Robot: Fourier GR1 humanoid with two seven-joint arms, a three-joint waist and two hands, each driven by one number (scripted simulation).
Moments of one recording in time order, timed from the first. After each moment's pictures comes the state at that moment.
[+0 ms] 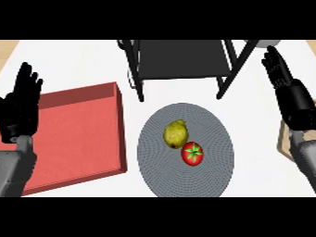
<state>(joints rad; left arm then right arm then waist) -0.27 0.34 0.02 -1.43 0.20 0.39 0.16 -0.36 -0.48 0.20 -1.38 -0.22 -0.17 -0.20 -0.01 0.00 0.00</state>
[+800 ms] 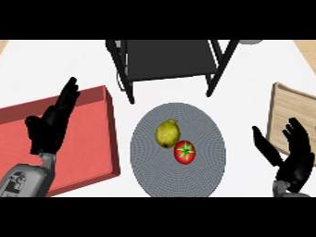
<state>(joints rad) -0.19 0.32 -0.18 -1.47 0.12 0.22 0.06 0.01 -0.18 0.03 -1.34 -0.17 -0.85 -0.13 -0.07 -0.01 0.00</state>
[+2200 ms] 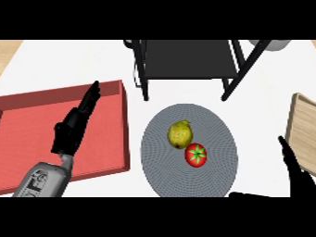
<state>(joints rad) -0.21 0.25 -0.25 -1.42 0.05 0.17 0.01 0.19 -0.61 0.50 -2.01 0.32 -0.63 0.86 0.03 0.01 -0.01</state>
